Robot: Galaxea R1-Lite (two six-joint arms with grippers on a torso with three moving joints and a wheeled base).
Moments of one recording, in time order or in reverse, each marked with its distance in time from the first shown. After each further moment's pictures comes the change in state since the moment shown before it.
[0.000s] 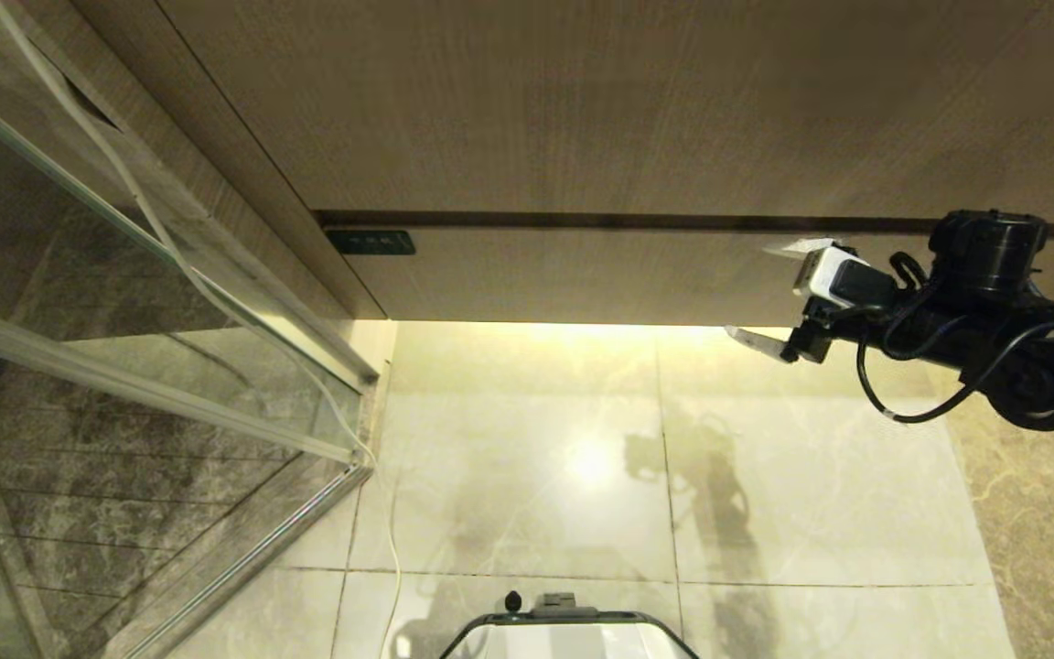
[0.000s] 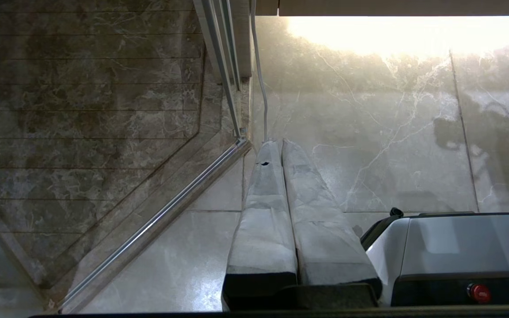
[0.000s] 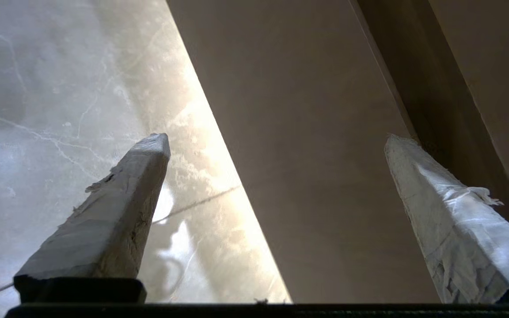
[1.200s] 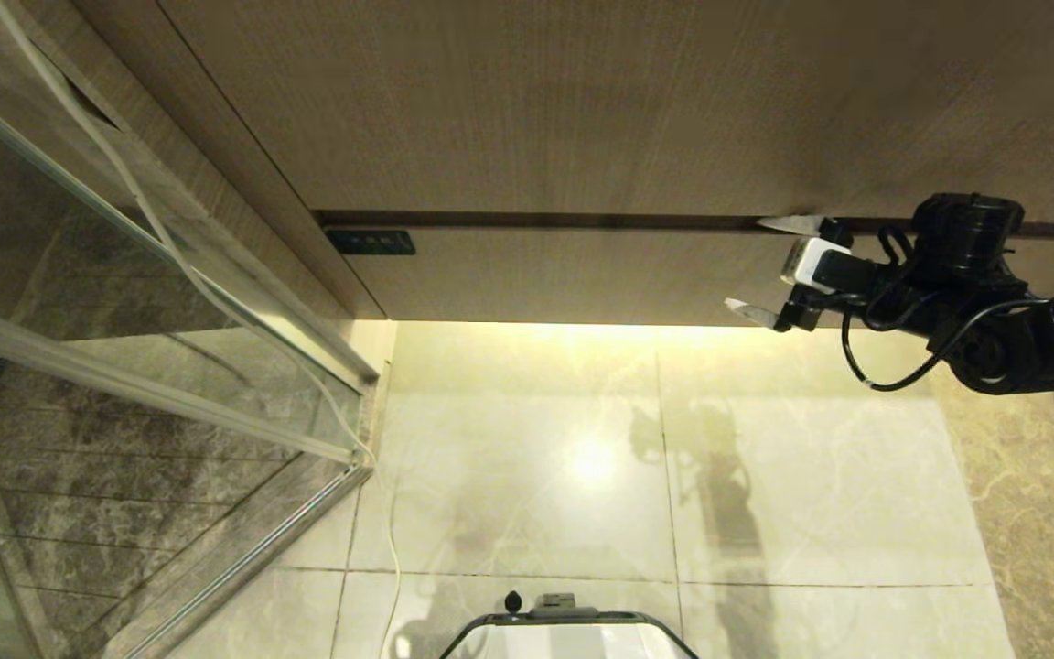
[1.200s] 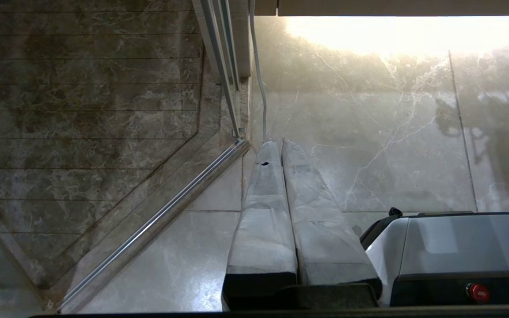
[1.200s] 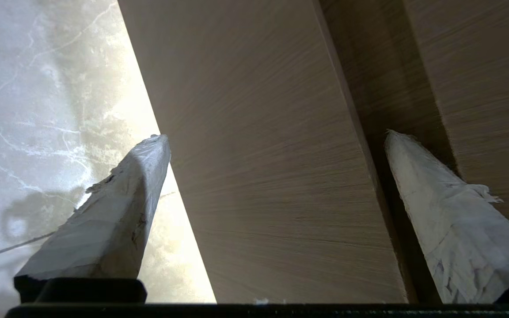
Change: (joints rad) left arm 0.000 0.000 0.000 0.000 0.000 0.000; right arm -0.050 0.127 -0.194 -0.018 0.014 -0.104
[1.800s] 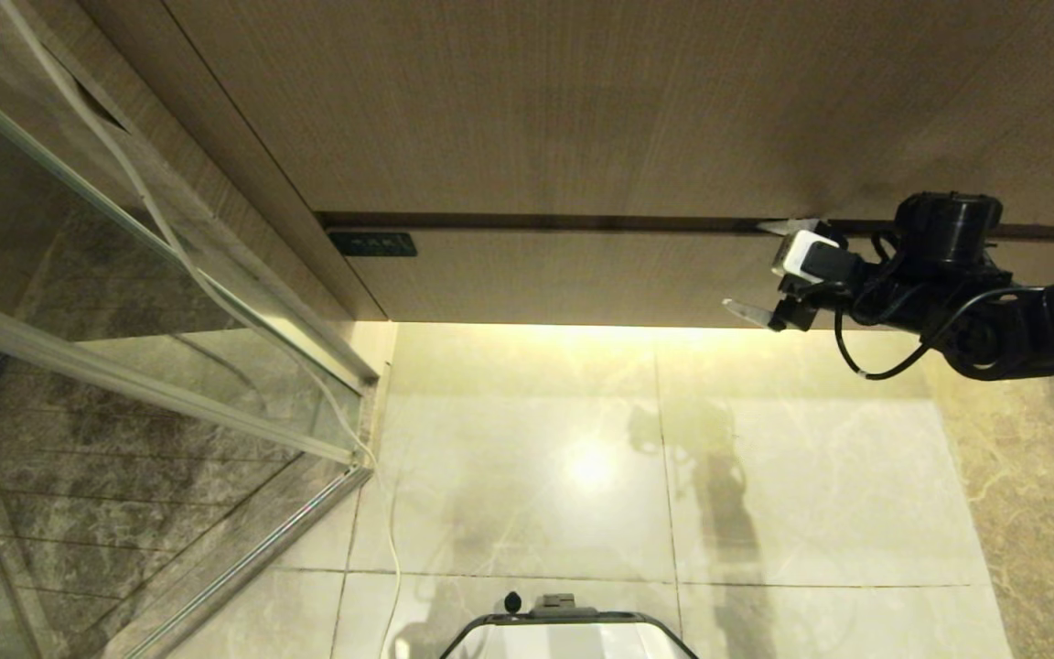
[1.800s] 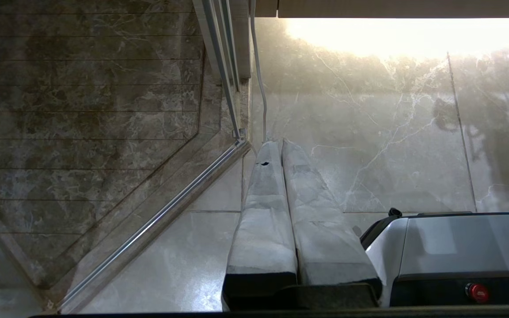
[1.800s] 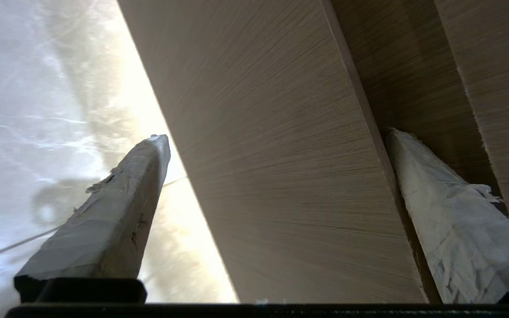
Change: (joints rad) left arm 0.000 0.000 0.000 0.000 0.000 0.000; right arm -0.014 0.061 -0.078 0.175 -0.095 0.048
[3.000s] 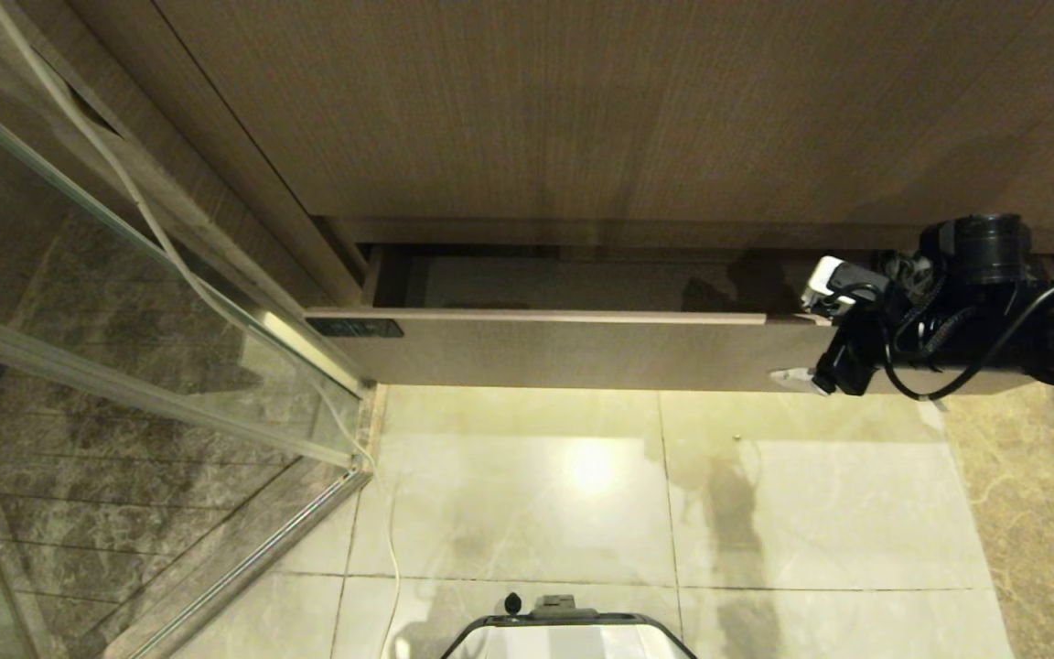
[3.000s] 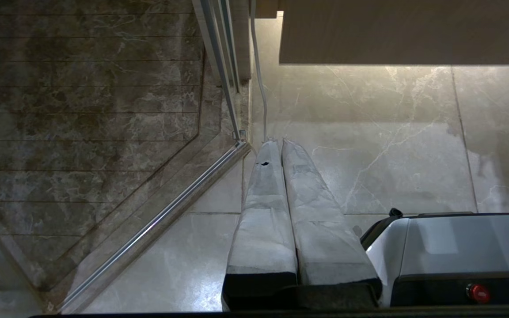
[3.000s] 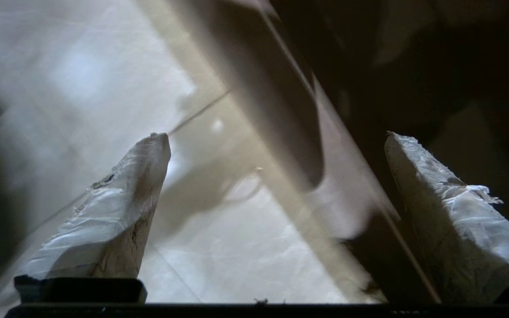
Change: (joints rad) left arm 0.000 0.000 0.000 0.000 0.000 0.000; right arm -0.002 -0.206 0.138 0.411 -0.150 0.183
